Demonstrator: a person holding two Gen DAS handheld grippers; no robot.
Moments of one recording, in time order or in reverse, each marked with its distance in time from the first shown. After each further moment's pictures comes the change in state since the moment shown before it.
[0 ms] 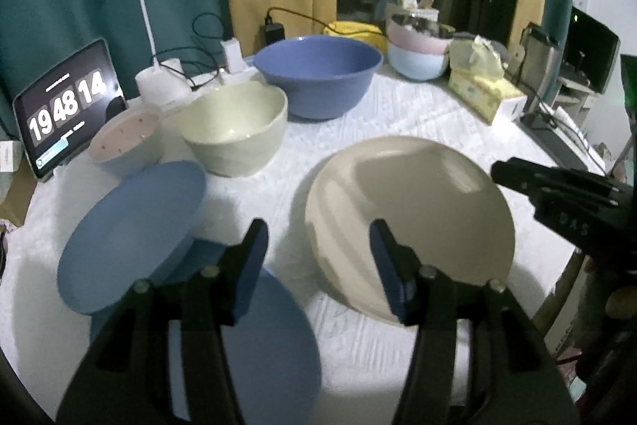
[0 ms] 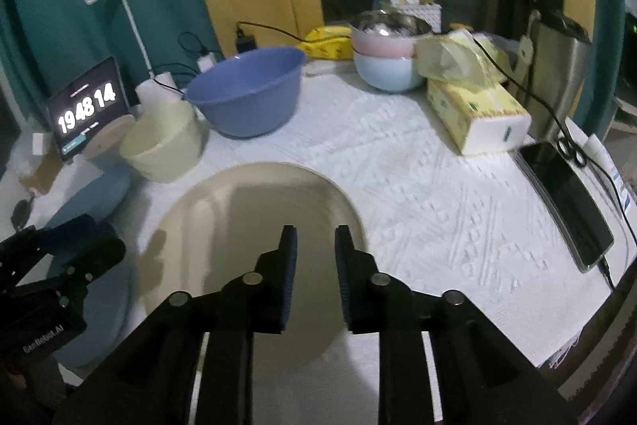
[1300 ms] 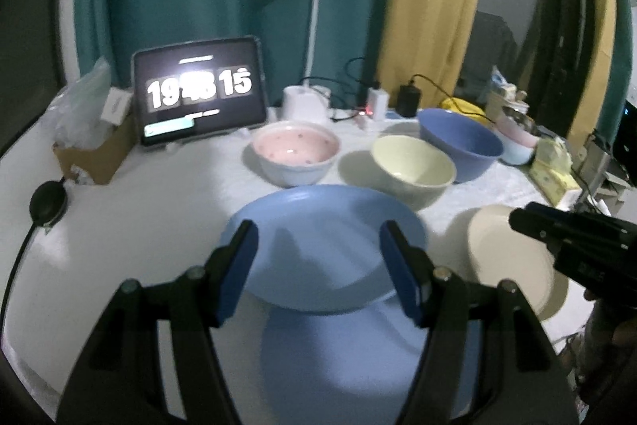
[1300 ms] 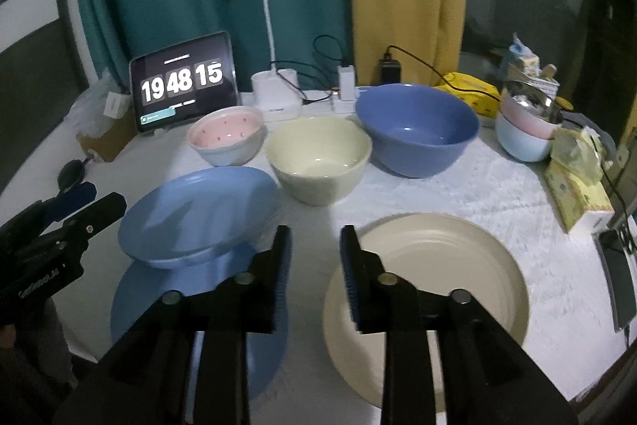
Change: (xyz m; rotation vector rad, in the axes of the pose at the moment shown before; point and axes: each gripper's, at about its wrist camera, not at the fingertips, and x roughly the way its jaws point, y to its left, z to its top) left arm -0.068 0.166 -0.032 -0.257 -0.171 0.169; right arm 0.000 0.155 0.022 -0.219 -0.016 0.166
